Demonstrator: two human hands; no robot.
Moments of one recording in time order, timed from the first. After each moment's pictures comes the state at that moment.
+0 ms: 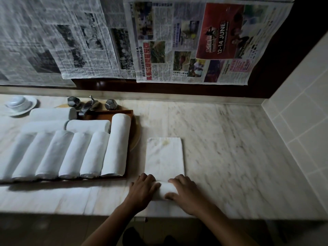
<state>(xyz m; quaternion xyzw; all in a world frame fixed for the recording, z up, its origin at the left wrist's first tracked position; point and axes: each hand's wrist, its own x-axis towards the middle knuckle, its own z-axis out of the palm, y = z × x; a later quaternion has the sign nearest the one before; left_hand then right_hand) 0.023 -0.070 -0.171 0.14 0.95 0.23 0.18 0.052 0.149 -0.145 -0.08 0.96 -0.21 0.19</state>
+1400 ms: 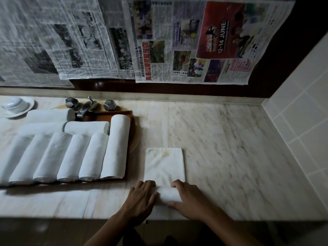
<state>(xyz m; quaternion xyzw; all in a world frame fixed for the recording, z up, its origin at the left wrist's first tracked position) 0.040 -0.087 -0.164 0.23 0.94 0.22 0.15 0.060 0.152 -0.126 -0.10 0.95 -0.18 0.22</state>
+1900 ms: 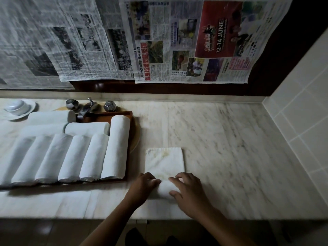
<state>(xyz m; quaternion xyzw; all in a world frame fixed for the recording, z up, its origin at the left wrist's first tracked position) 0.001 -0.069 -0.161 0.08 0.92 0.33 0.19 0.059 0.150 -0.146 -0.10 0.98 -0.18 0.04</state>
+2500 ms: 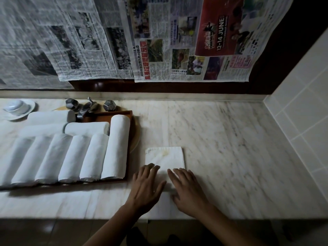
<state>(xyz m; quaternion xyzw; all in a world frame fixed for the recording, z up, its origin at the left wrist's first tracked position) 0.018 -0.058 -0.158 0.18 0.95 0.24 -0.01 0.051 0.152 -0.164 -0.16 0.98 -0.09 0.06</state>
